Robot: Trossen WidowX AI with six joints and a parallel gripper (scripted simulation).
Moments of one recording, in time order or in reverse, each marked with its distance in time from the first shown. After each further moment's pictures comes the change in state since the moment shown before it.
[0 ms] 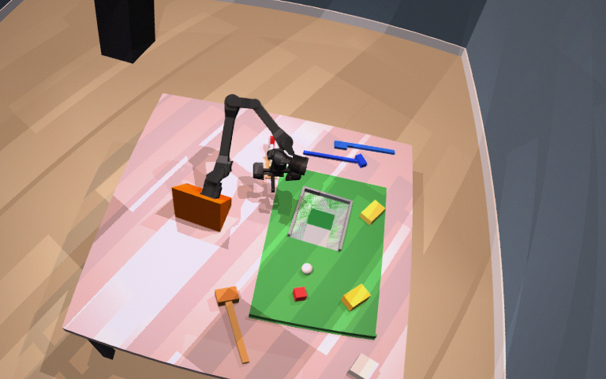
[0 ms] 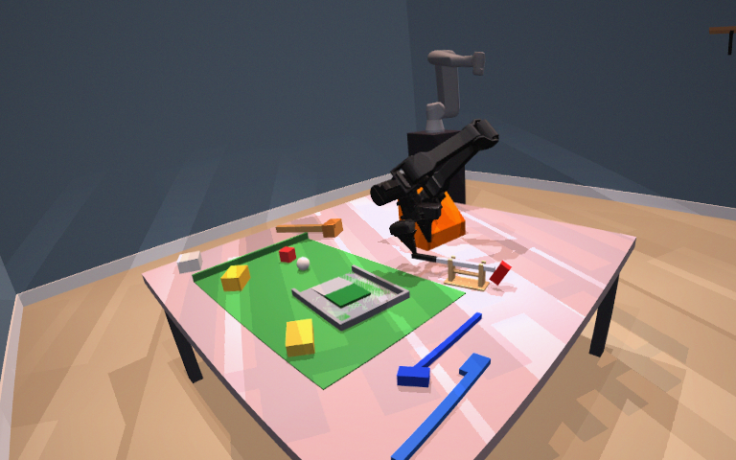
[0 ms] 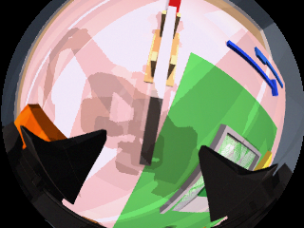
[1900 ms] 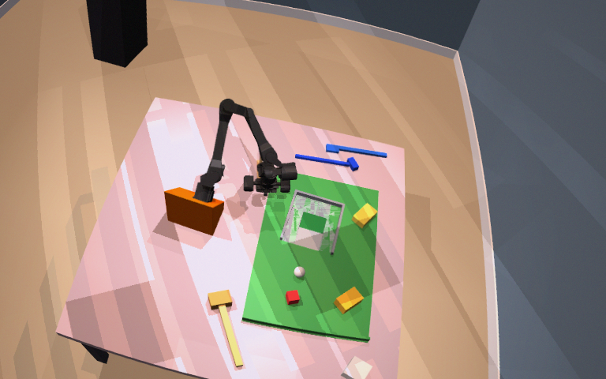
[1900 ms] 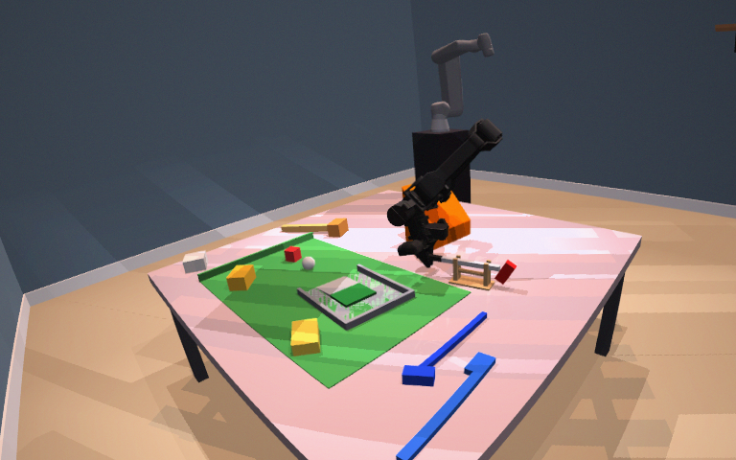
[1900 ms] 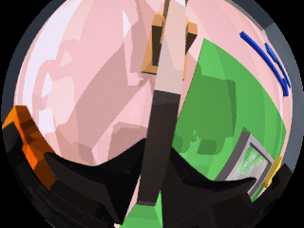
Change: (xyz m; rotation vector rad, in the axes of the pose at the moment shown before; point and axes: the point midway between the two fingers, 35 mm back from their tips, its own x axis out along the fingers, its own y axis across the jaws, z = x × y) arm 0.061 0.003 -0.012 0.002 -0.017 0.003
